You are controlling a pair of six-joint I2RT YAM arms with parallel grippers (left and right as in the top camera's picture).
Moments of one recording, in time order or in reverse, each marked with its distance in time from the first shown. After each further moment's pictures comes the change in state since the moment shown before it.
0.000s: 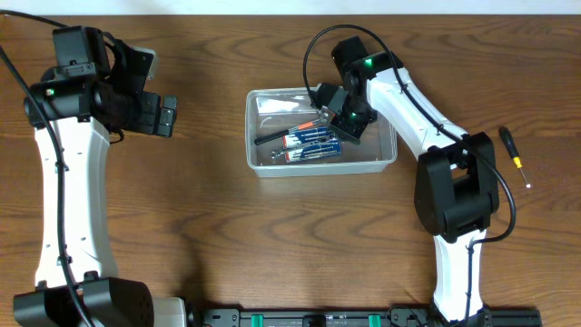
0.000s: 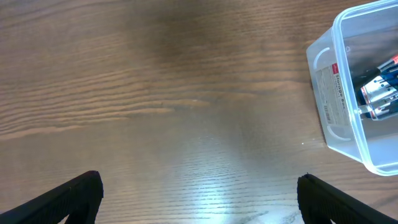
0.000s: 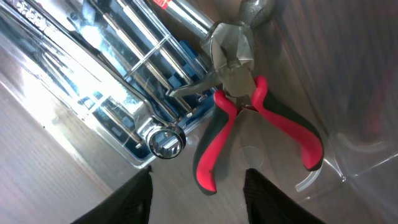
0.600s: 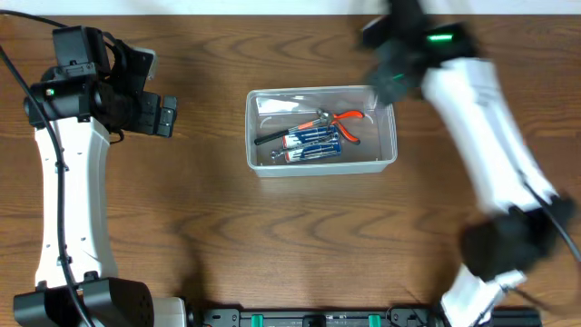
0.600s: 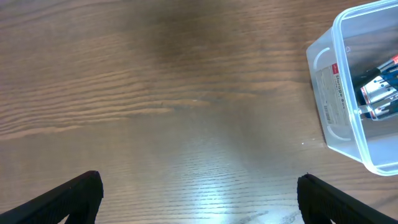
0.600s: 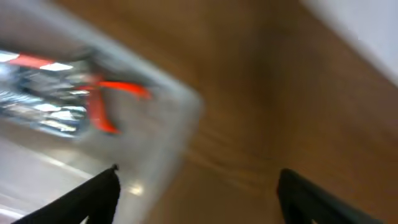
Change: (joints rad) left arm 0.000 0.000 0.000 0.000 0.000 0.000; right arm -0.173 -0.352 0.148 -0.098 0.206 0.286
